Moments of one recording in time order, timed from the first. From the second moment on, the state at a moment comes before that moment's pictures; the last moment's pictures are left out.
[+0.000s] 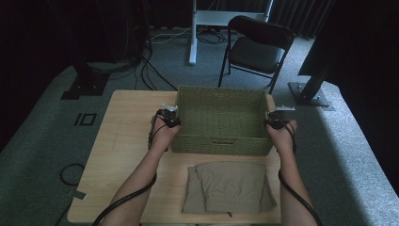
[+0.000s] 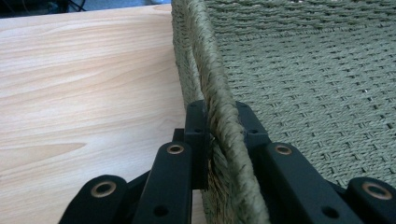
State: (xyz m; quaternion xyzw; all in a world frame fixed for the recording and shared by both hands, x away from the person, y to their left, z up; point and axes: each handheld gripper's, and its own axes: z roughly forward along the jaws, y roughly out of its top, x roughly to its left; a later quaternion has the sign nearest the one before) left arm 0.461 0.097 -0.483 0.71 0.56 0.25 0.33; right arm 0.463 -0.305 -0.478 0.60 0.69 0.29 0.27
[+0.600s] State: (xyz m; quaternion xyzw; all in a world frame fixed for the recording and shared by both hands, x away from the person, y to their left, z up) left arm 0.462 0.084 -0.483 0.73 0.55 0.25 0.32; right arm 0.467 -0.318 -0.478 0.60 0.70 0.28 0.27
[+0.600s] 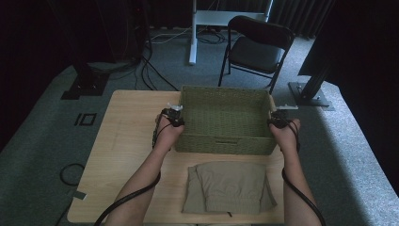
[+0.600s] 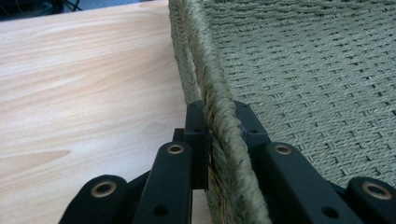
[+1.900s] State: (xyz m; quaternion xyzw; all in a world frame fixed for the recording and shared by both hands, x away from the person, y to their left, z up) left arm 0.460 0.096 -0.480 0.76 0.49 0.20 0.37; right arm 0.458 -0.333 -0.467 0.58 0.69 0.35 0.26
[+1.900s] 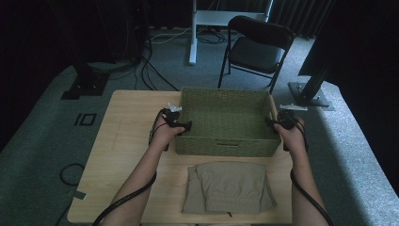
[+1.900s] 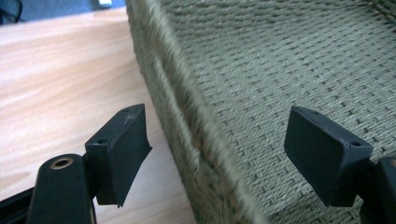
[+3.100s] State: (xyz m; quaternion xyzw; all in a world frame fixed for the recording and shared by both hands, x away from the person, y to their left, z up) left arm 0.414 0.130 -0.435 0.76 0.42 0.22 0.45; right arm 0.406 -0.321 -0.440 0.48 0.71 0.44 0.27
